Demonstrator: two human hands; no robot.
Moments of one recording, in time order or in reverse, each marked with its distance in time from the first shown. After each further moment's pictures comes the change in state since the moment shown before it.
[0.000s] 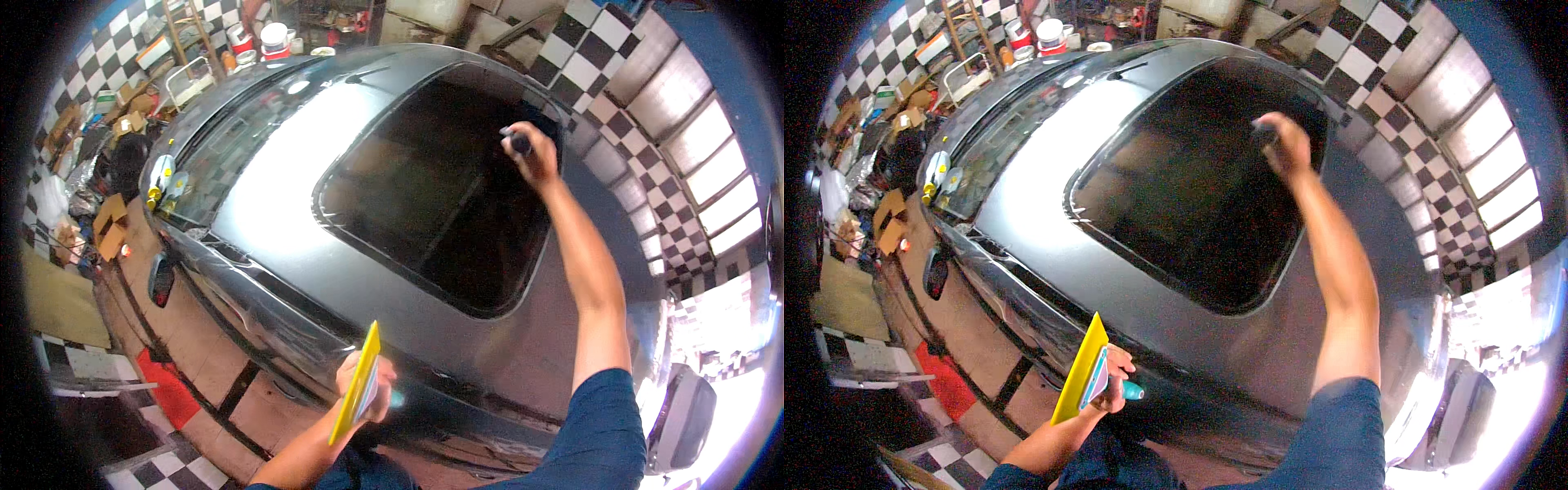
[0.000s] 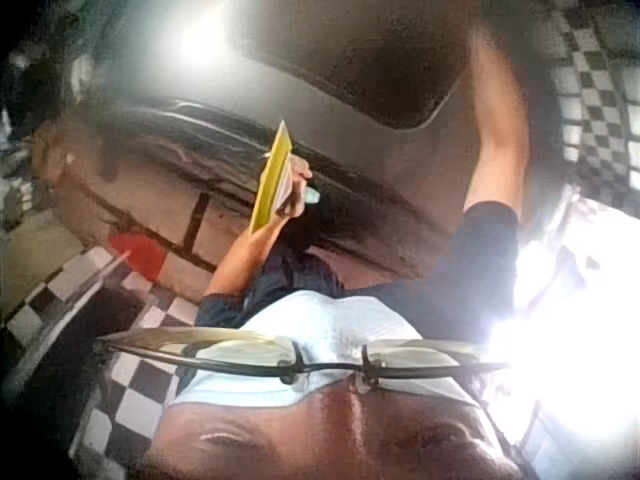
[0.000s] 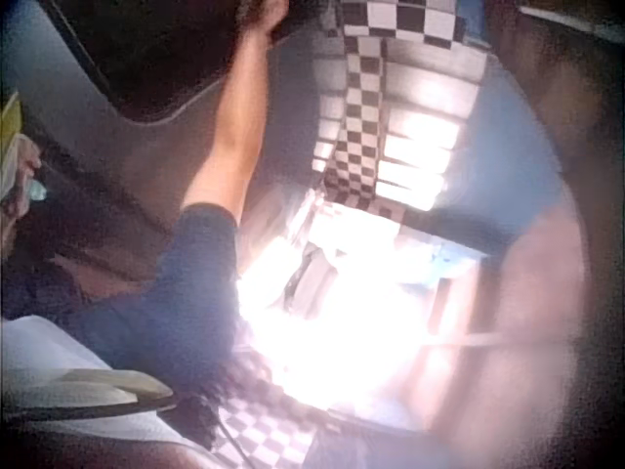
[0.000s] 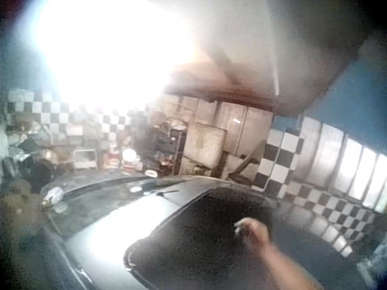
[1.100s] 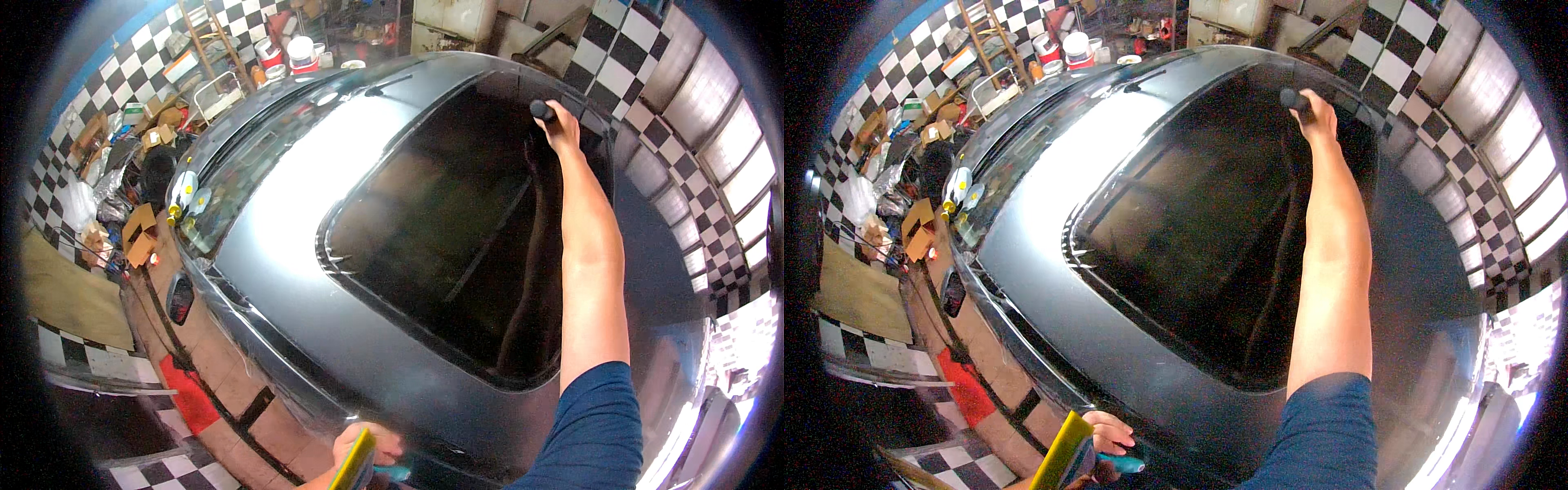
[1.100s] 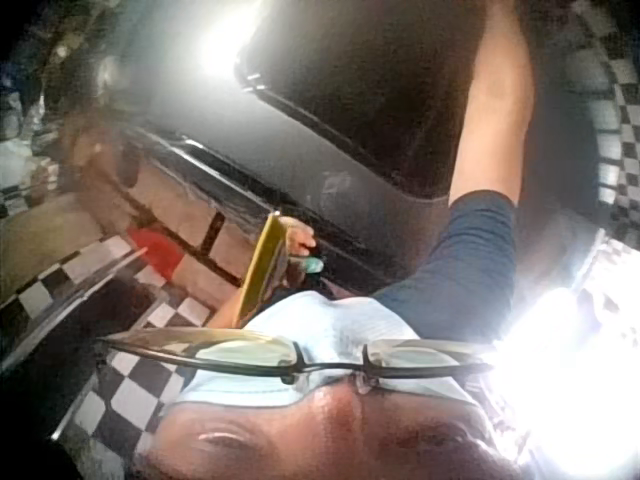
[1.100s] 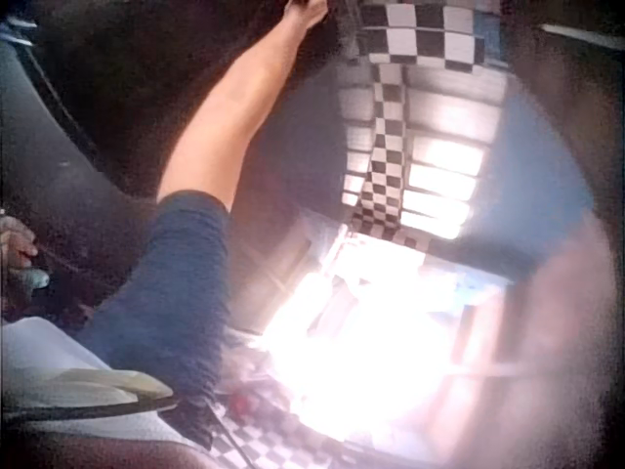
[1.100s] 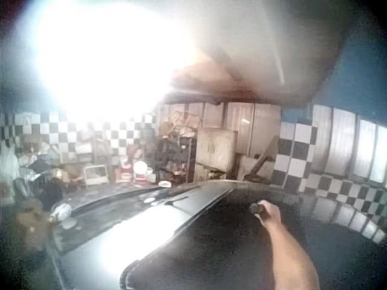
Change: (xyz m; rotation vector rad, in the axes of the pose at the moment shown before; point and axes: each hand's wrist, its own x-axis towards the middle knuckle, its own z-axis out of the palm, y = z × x) left_hand 0.011 0.014 -0.038 0.010 -0.389 -0.074; right_hand 0.107 0.142 0.083 -0.225 0.198 0.224
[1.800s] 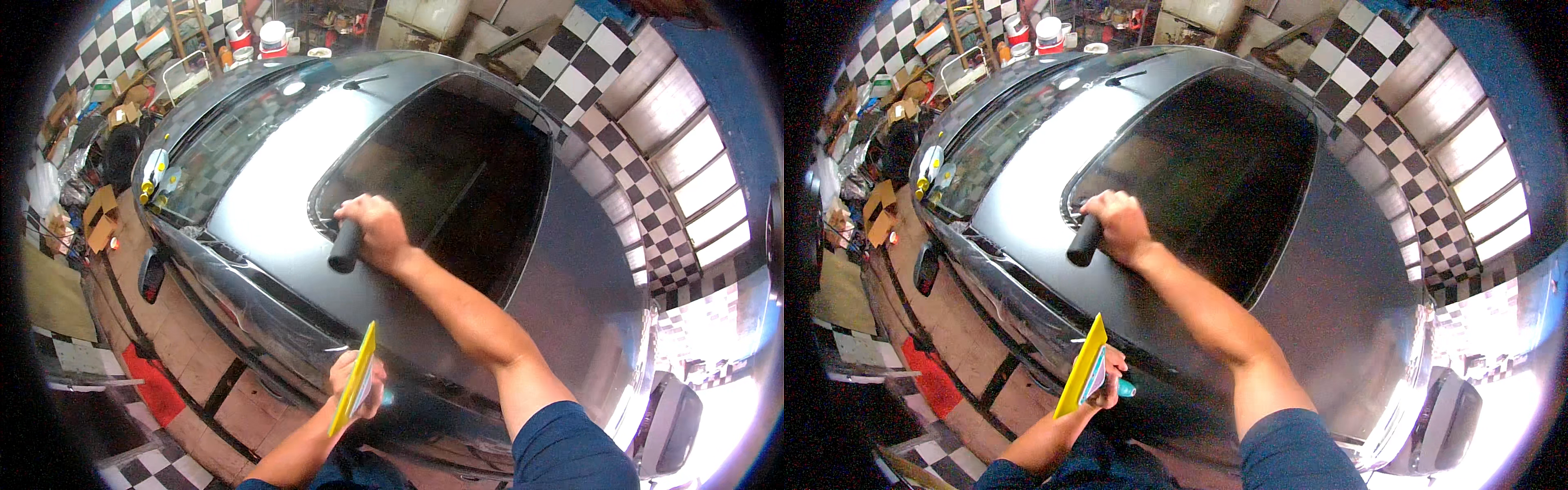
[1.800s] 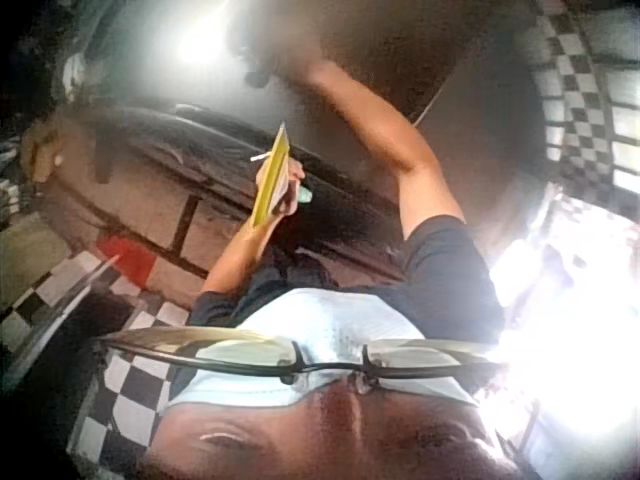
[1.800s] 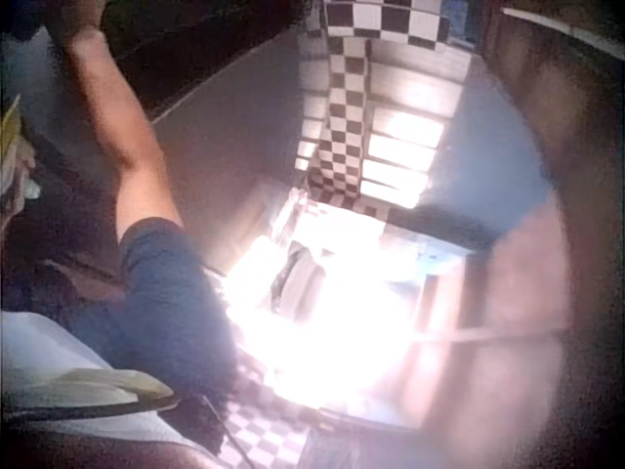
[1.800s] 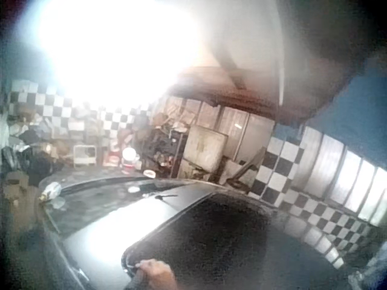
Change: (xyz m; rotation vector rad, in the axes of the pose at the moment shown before) left_hand 0.030 0.002 0.025 0.198 0.219 0.286; right_hand -0.247 -0.300 -0.047 0.390 -0.197 -0.623
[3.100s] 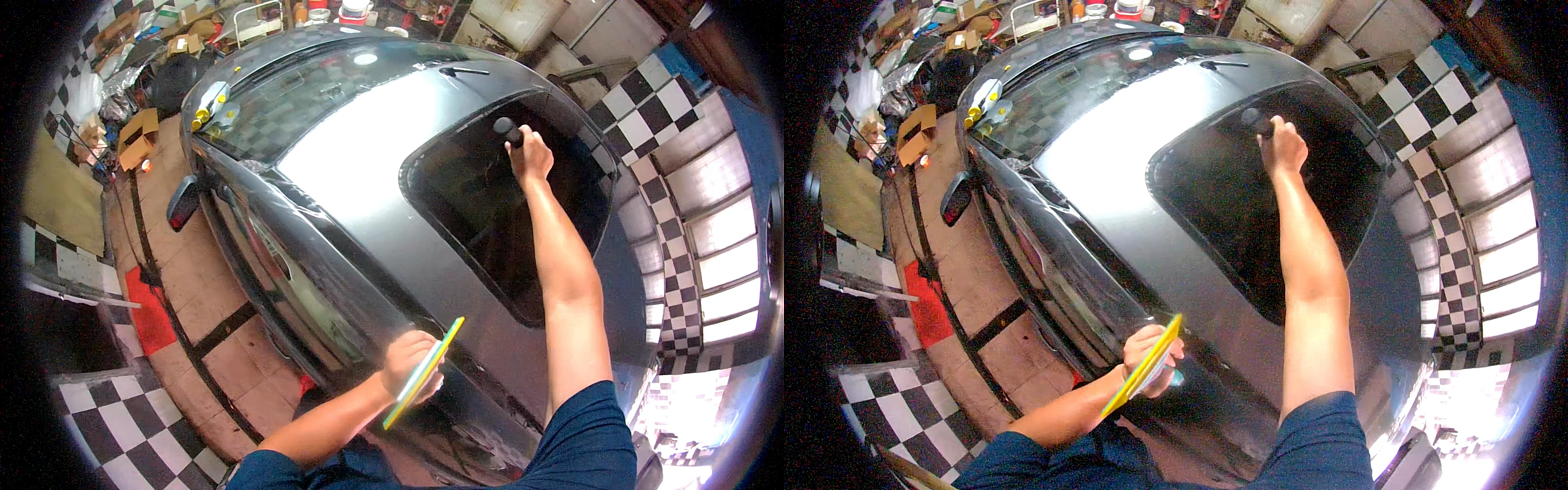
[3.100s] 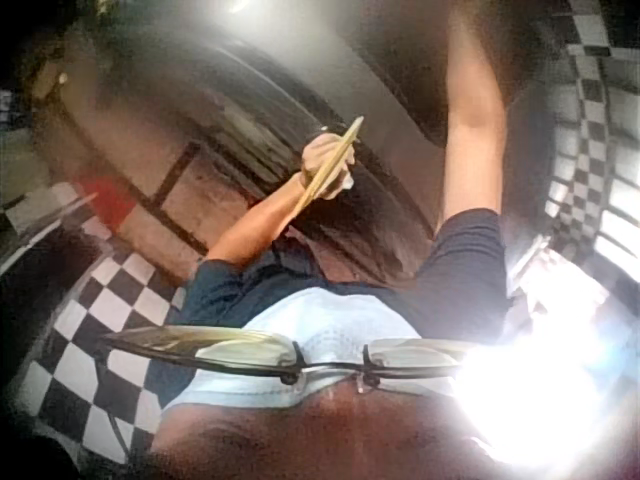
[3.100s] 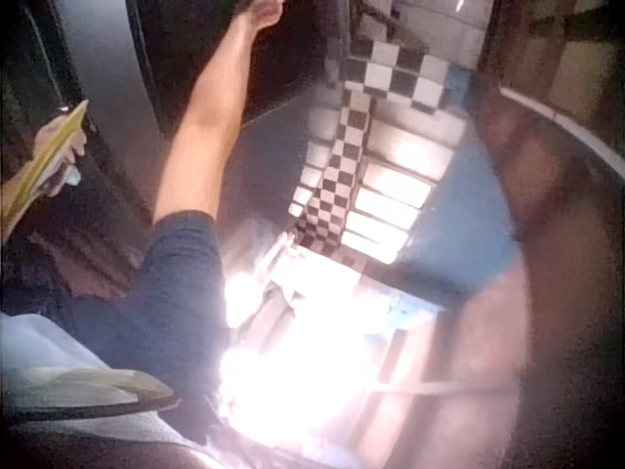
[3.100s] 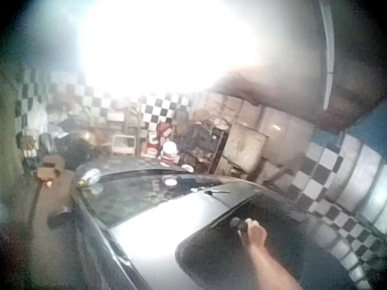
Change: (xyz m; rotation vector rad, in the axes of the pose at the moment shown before) left_hand -0.005 0.003 0.000 0.027 0.140 0.064; right_hand 0.058 0.142 -0.033 -0.629 -0.074 0.448
